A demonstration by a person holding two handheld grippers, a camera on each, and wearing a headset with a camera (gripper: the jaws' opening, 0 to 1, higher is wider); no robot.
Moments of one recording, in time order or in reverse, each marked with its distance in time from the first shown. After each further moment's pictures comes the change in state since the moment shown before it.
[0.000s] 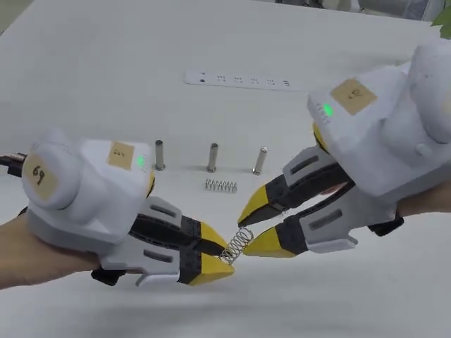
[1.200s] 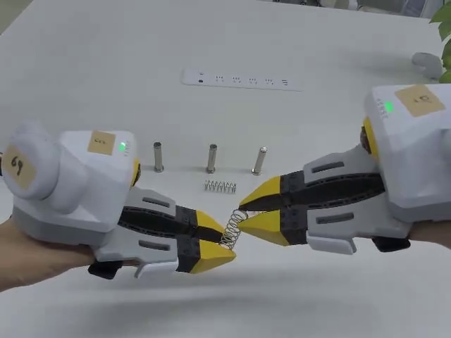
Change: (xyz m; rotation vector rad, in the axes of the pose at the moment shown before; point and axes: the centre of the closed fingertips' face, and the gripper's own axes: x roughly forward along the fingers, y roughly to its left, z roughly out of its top) left arm -0.010 0.009 0.013 -0.071 -0.086 0.042; right arm -0.018 -0.014 0.012 0.176 -0.281 -0.228
